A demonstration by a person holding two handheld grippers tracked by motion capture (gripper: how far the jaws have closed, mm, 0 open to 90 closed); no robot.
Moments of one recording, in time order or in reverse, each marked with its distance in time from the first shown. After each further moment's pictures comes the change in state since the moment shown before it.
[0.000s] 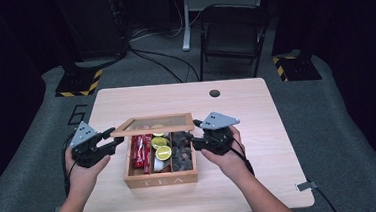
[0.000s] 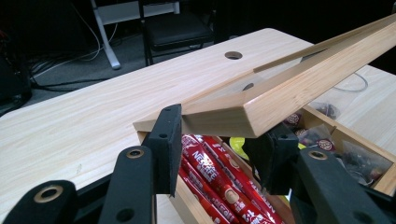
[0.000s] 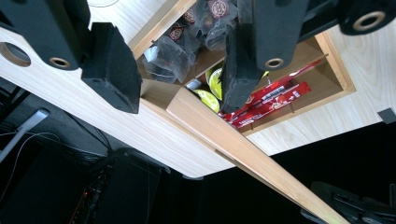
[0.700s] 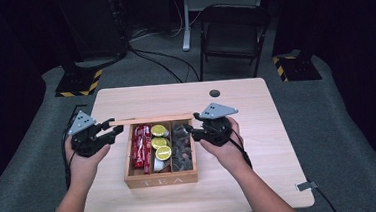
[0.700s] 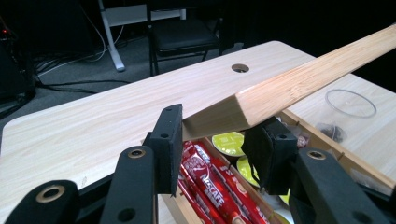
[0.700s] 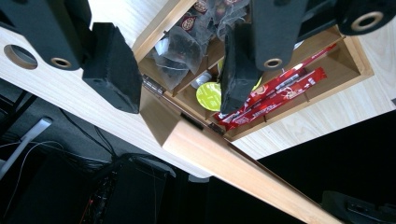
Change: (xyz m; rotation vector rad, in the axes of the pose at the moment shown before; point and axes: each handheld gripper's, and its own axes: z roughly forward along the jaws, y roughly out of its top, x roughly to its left) left arm 0.008 0.020 0.006 -0.007 0.013 -0.038; right arm -0.015 0.012 0.010 0.018 -0.019 0.039
